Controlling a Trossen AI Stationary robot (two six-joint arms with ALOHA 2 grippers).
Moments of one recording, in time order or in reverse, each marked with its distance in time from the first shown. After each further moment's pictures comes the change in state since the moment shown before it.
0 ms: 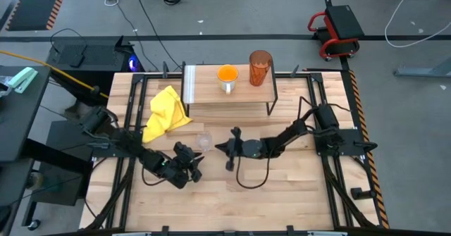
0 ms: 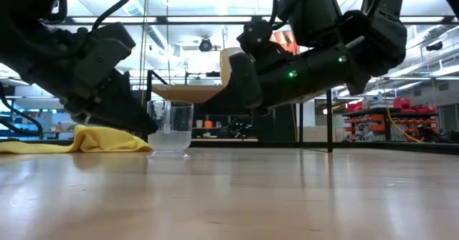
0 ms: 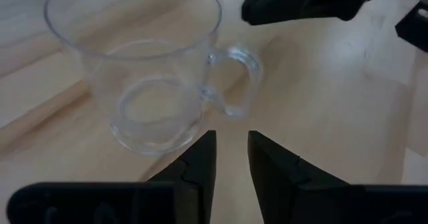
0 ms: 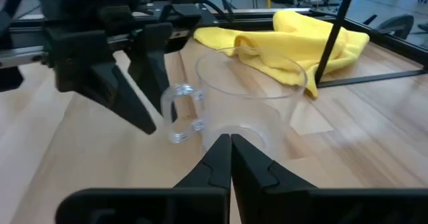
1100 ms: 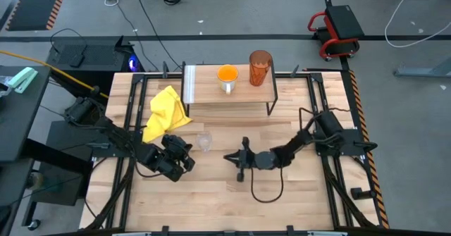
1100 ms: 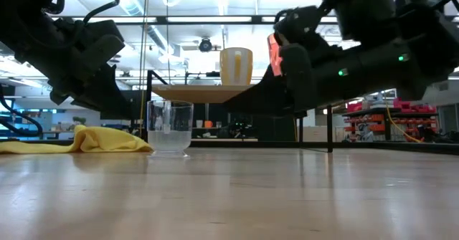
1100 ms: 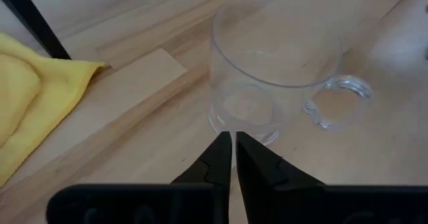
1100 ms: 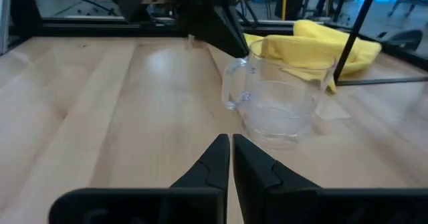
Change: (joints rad) left arm 0.032 -0.215 0.000 -0.444 0.001 -0.233; right arm 0.154 0.000 -0.132 0.176 0.096 -0.031
